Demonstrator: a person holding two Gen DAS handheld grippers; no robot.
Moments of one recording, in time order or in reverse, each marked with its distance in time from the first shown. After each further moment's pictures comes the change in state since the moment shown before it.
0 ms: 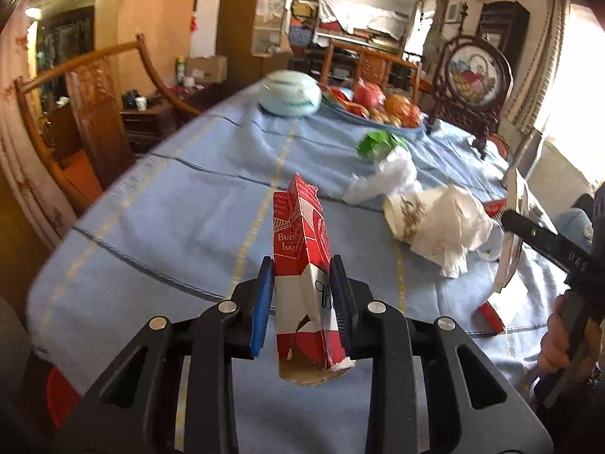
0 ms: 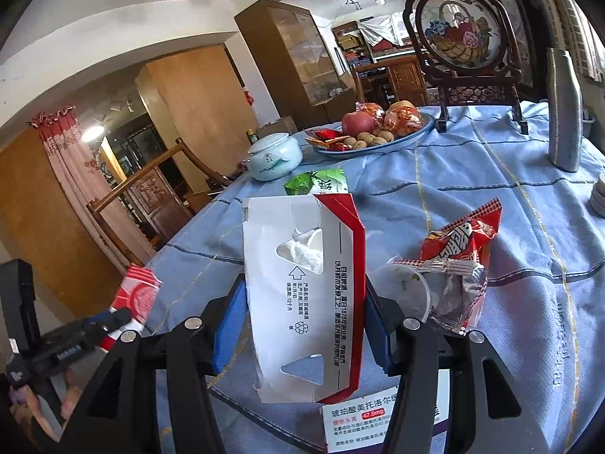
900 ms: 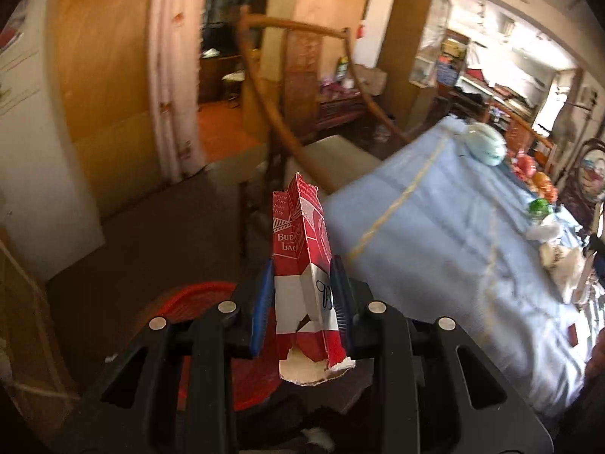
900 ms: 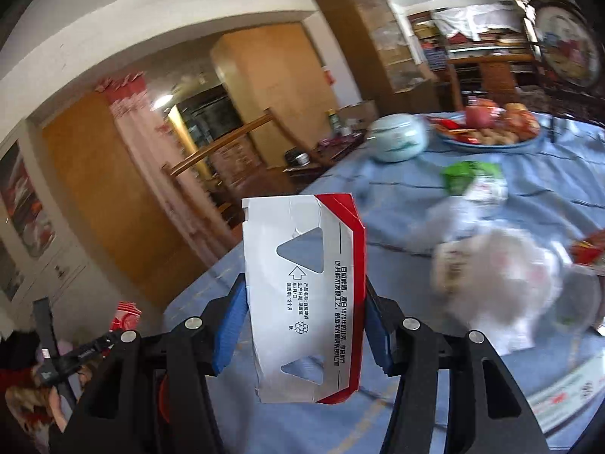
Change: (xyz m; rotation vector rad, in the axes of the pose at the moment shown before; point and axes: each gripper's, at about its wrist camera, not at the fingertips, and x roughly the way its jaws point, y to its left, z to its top) left arm -0.131 0.218 -0.105 -0.401 -0.045 0.392; right arm 0.032 0.145 -0.016 -0.139 0.086 0.263
